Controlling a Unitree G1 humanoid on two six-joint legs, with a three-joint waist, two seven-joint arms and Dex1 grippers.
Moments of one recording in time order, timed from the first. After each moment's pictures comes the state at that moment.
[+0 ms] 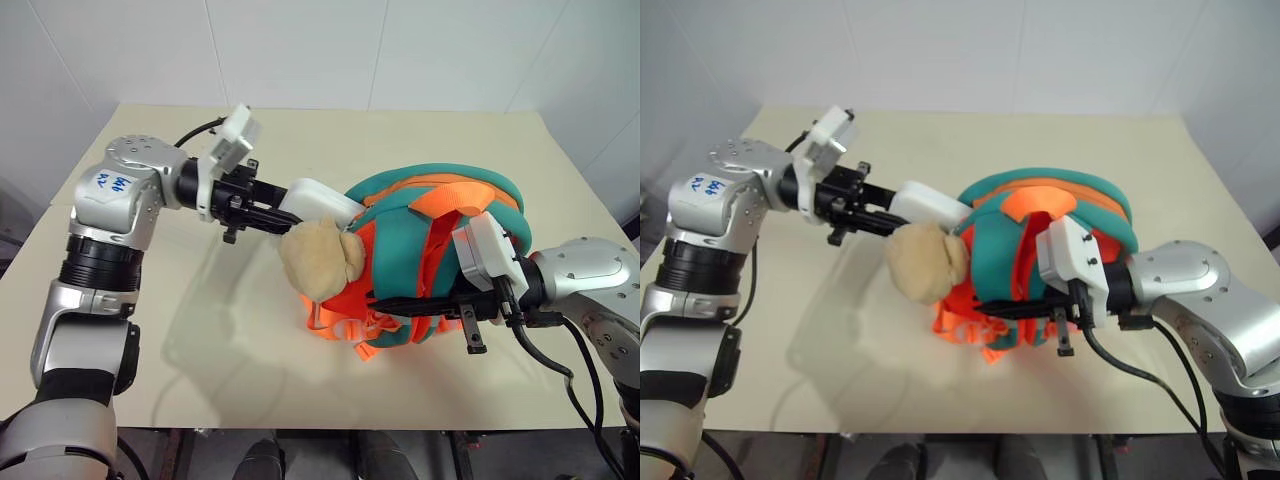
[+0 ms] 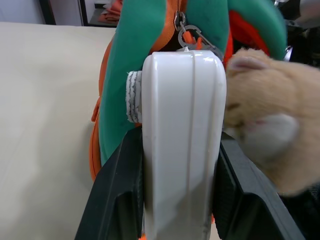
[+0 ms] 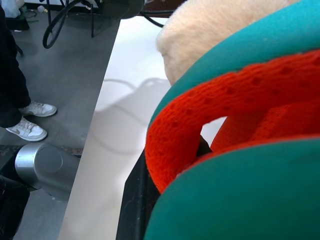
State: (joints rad) left arm -1.10 0.66 -0.16 0.23 -0.44 0.64 -1.44; right arm -0.53 -0.89 -0.02 -0.58 0.77 0.68 1.10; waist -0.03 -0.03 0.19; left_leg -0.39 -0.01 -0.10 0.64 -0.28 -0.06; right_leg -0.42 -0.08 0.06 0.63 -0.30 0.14
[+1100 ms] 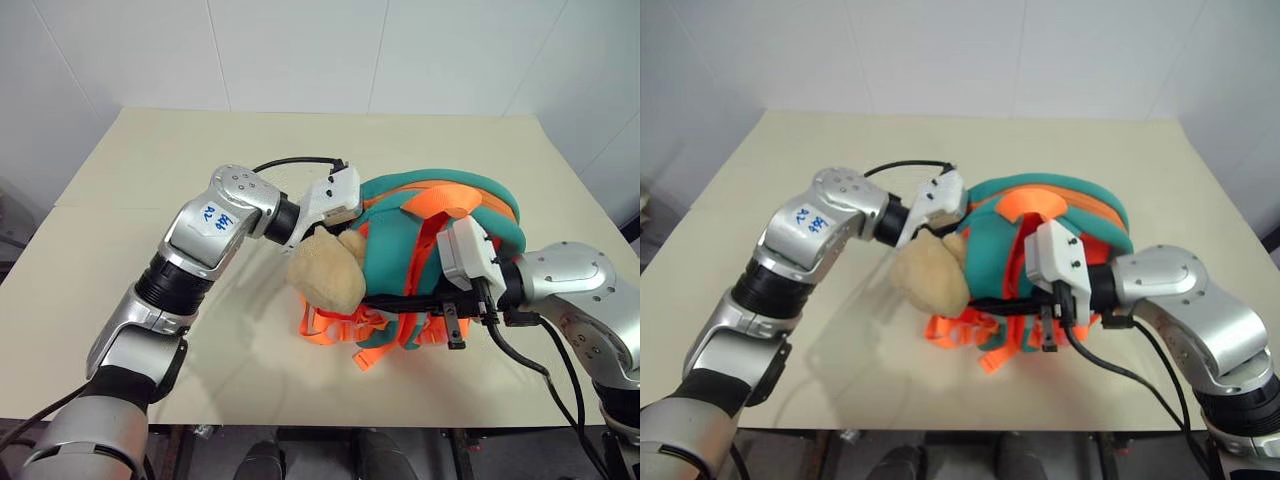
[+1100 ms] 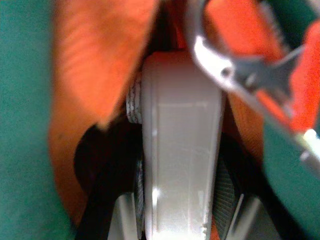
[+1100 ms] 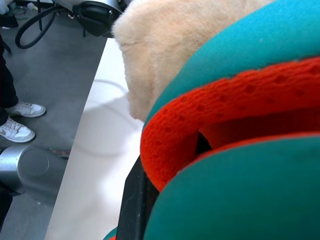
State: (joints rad) left arm -1.08 0.49 -0.37 0.01 -0.25 0.75 -1.21; right arm -0.52 -0.82 0.03 -0.55 0.69 0.63 1.08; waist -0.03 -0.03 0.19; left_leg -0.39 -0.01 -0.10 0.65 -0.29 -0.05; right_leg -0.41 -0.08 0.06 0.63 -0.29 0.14
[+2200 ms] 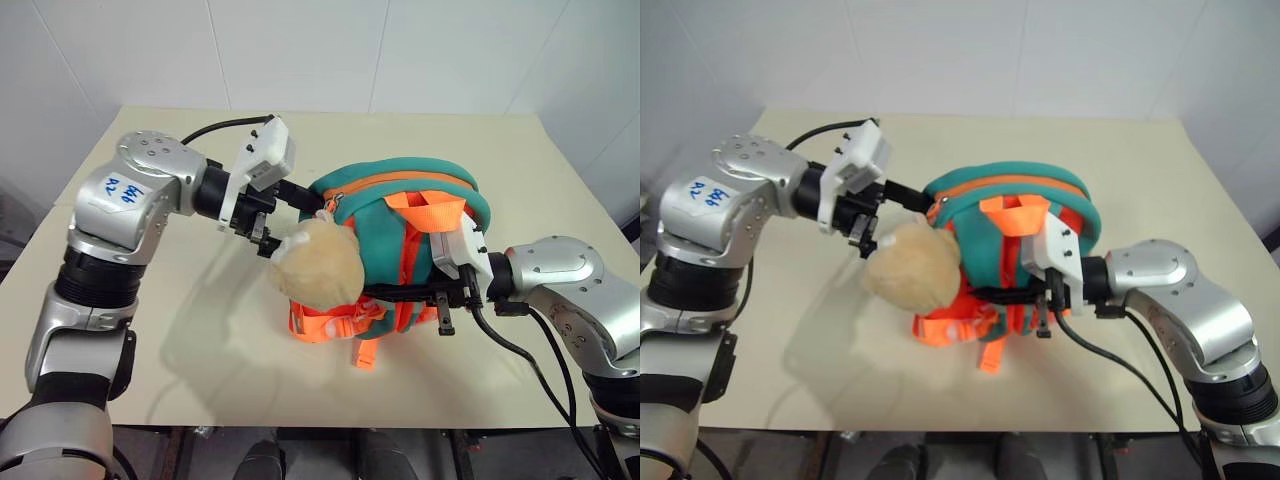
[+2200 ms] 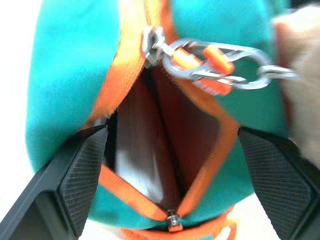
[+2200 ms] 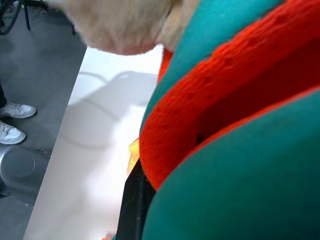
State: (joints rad) left arm -1.07 0.73 -0.16 -0.08 -0.44 0.84 -1.32; right arm -0.56 -0.80 0.06 -0.49 0.64 0.63 1.08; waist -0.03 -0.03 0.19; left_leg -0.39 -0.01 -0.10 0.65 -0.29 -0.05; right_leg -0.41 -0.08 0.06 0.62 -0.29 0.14
